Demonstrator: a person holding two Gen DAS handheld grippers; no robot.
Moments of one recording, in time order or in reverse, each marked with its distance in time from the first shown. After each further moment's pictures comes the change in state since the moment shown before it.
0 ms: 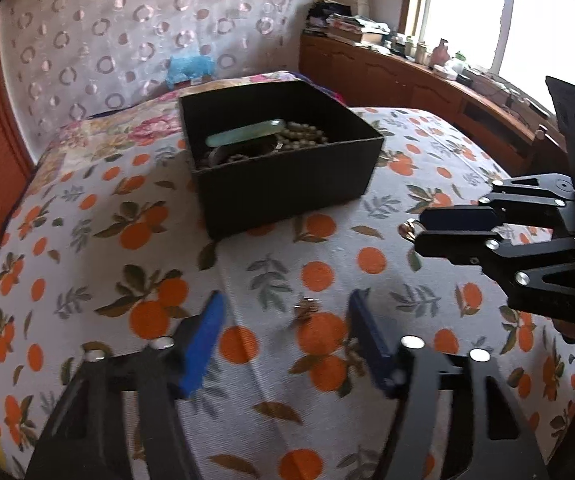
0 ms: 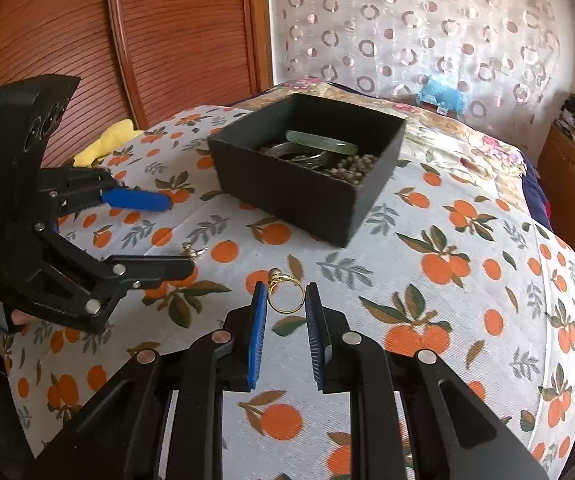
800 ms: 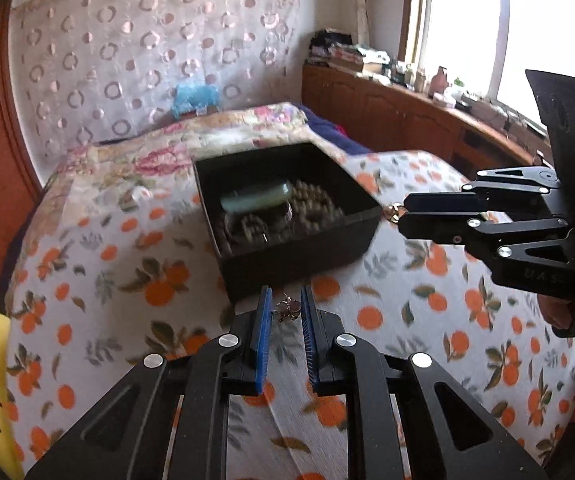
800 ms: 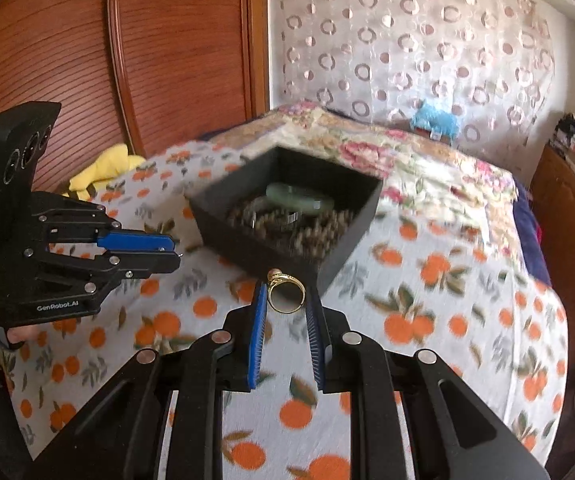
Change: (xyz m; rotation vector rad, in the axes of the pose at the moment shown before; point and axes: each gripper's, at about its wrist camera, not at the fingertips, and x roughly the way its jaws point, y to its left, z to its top) left arm -0.027 0.008 0.033 -0.005 -0.126 0.034; right arm -0.015 -0.011 0.047 -0.044 -0.095 -0.027
